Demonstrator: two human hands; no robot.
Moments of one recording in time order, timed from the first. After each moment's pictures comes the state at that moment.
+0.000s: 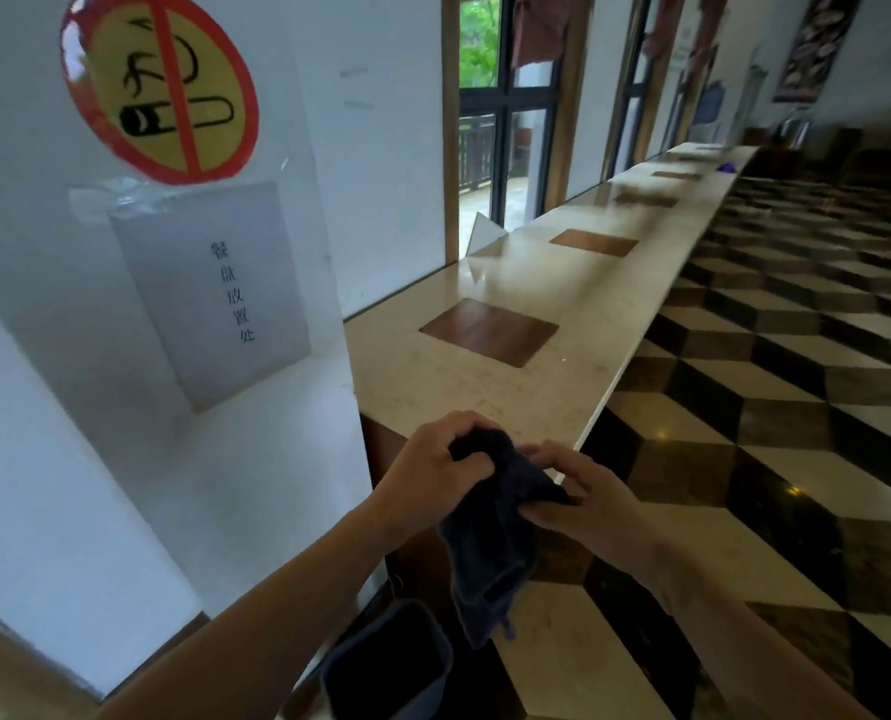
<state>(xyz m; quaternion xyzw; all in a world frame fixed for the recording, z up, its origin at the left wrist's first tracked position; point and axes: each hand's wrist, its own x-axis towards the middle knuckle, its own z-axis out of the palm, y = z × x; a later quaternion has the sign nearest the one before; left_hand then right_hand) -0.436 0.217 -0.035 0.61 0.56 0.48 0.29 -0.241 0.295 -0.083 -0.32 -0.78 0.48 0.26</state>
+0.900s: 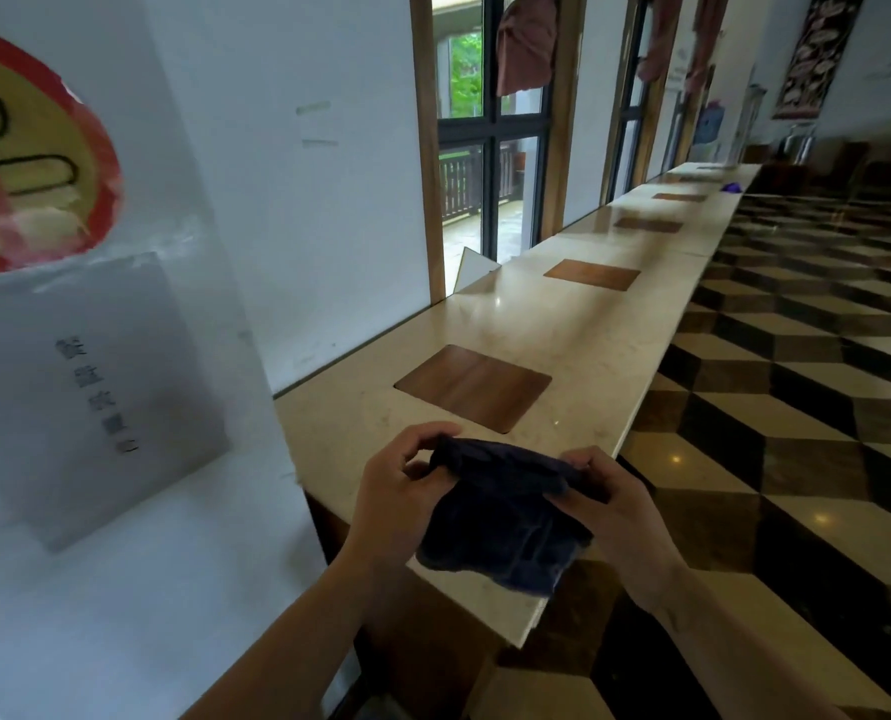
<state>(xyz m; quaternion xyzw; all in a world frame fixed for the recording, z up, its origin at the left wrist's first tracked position) -0.451 0.399 -0.045 0.52 0.58 0.60 0.19 -0.245 0.490 -0.076 -0.33 -0.63 0.57 0.41</state>
